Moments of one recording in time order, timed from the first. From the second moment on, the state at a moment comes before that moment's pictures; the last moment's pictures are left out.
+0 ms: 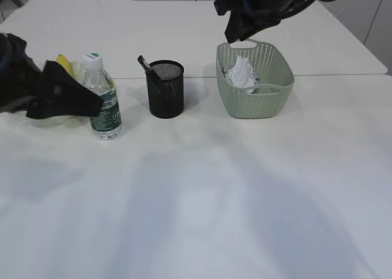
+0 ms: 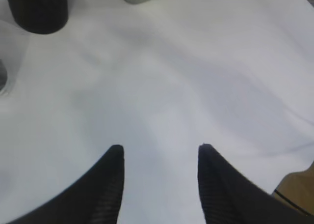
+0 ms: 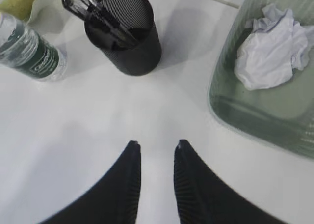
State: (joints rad) left arm -0.32 1.28 -0.91 -0.76 0.66 0.62; right arm 0.32 2.03 -2.01 0.22 1.04 -0.18
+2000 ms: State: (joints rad) left arm -0.02 0.40 -0.91 0.09 1.16 -0.15; right arm 0.31 0.83 -0.94 0.09 0.96 0.00
